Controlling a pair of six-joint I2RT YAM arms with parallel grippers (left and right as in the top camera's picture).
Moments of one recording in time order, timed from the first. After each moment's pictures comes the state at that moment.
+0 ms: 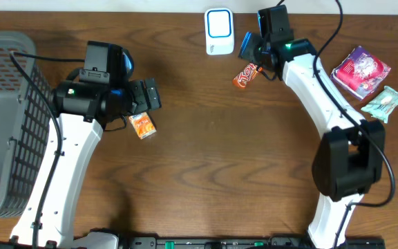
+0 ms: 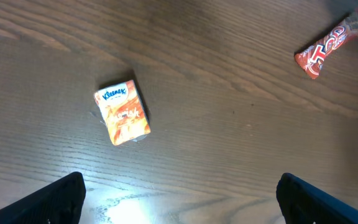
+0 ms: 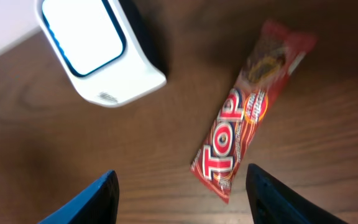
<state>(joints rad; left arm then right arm) -0.15 1.43 1.40 -1.06 0.14 -0.42 0.27 2.05 1.74 -0.63 -0.02 0.64</state>
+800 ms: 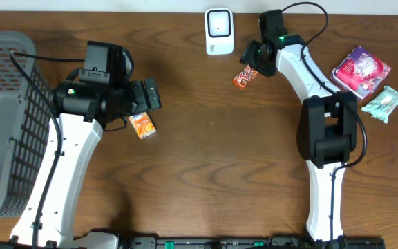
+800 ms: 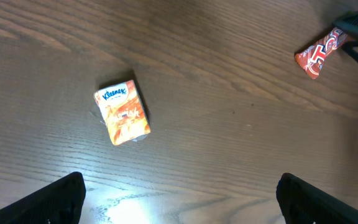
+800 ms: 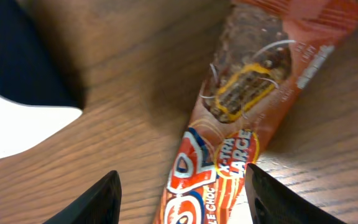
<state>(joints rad) -0.15 1.43 1.40 -1.06 0.14 -0.42 0.21 2.38 1.96 -0.71 -0.07 0.69</state>
